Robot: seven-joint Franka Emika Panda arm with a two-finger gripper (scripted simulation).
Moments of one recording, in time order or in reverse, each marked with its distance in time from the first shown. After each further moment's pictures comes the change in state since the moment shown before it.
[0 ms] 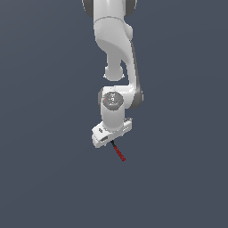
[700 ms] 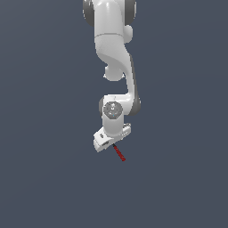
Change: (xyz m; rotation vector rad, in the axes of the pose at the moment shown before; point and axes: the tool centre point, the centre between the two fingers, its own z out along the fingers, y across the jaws) arm -0.001 -0.001 0.047 0.001 -0.001 -0.005
